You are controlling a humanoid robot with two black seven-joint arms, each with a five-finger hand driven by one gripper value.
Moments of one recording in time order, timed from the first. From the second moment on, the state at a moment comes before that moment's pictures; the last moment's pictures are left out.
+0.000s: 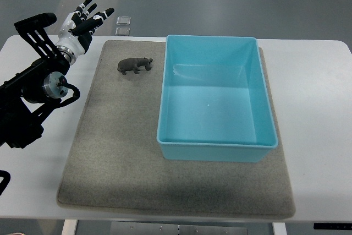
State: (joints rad) left arm -0.77 0.34 -0.79 -0.88 0.19 0.17 -0.23; right arm 0.03 0.00 -0.01 0.10 -0.05 0.19 0.08
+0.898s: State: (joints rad) left arm -0.78 0.38 -0.78 -0.85 0.23 0.13 -0.32; right arm 0.03 0.00 -0.01 0.10 -0.05 0.19 0.08
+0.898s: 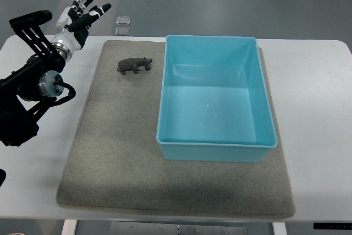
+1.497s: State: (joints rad) left arm -0.78 0.43 -0.80 -0.85 0.51 -0.05 -0.35; right arm 0.03 0.00 -0.01 0.10 -0.05 0.19 0.08
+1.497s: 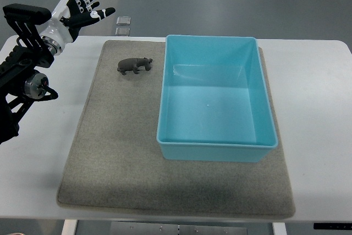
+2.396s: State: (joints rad) left arm -0.89 0.54 -0.60 -0.85 0.91 -0.14 -0.32; right arm 0.03 0.00 -0.01 0.10 -0.05 0.19 0.08
